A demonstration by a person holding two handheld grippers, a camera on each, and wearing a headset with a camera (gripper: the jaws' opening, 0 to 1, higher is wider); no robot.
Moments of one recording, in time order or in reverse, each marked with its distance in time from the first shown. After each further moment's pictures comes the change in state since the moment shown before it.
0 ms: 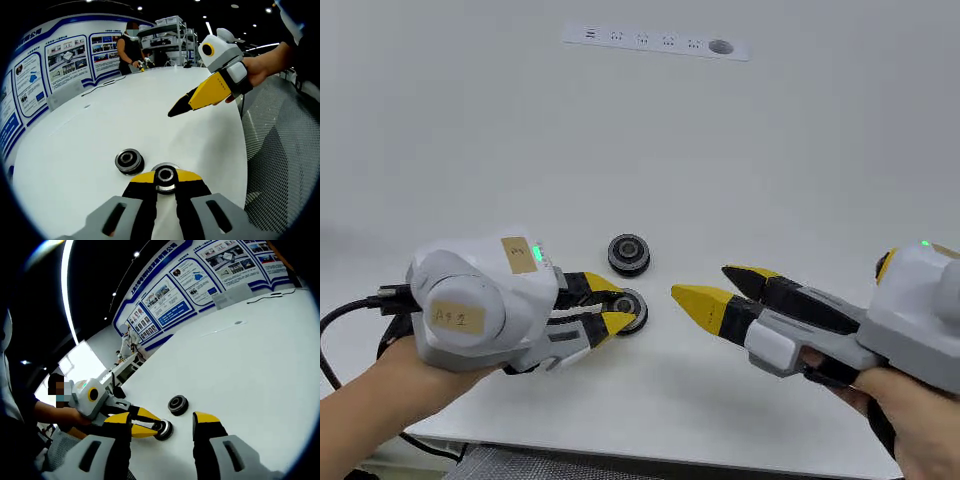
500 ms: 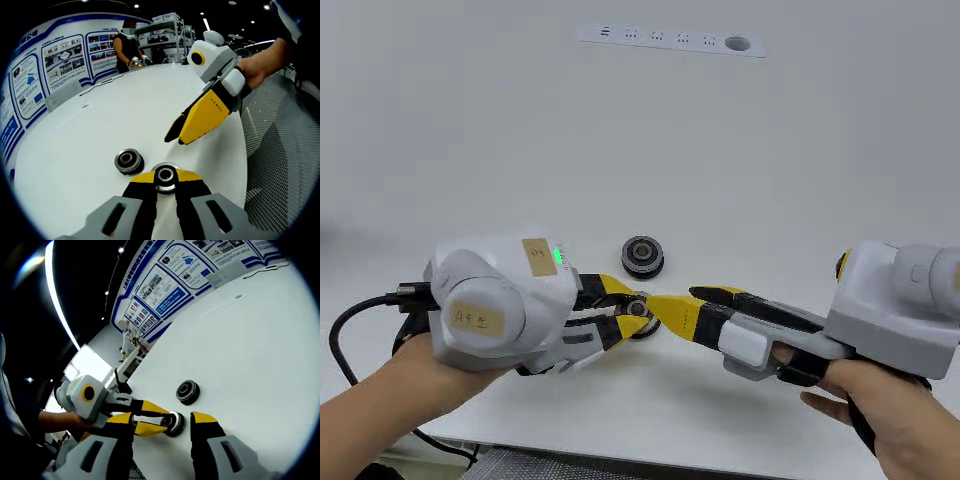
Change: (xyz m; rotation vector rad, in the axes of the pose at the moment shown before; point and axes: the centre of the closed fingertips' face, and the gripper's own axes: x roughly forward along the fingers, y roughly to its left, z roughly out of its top) left arm 0.000 0.001 0.000 0.017 0.026 -0.008; right arm 0.026 0.005 -0.026 0.151 0.084 0.031
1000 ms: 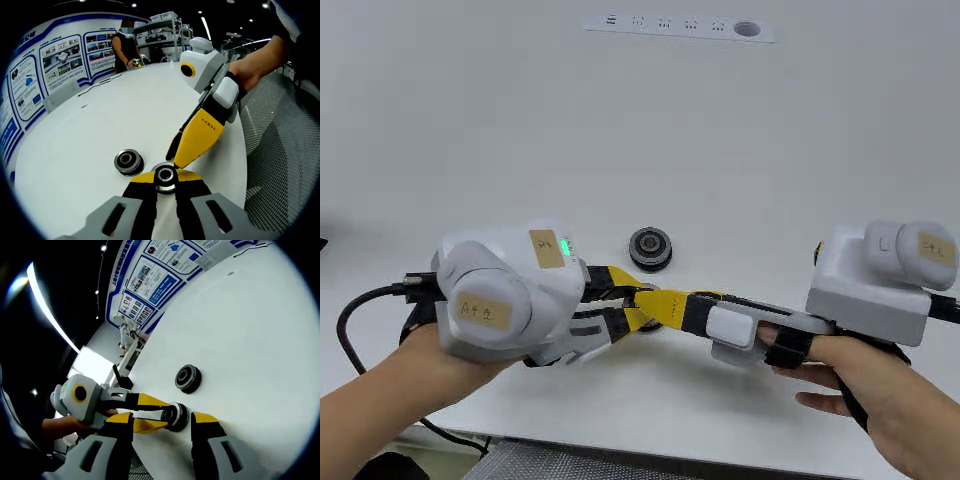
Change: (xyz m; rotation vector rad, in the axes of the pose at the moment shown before) left arm 0.001 0.000 0.000 0.012 0.010 -0.011; right arm 0.015 -0.001 -0.020 0.121 0.108 0.027
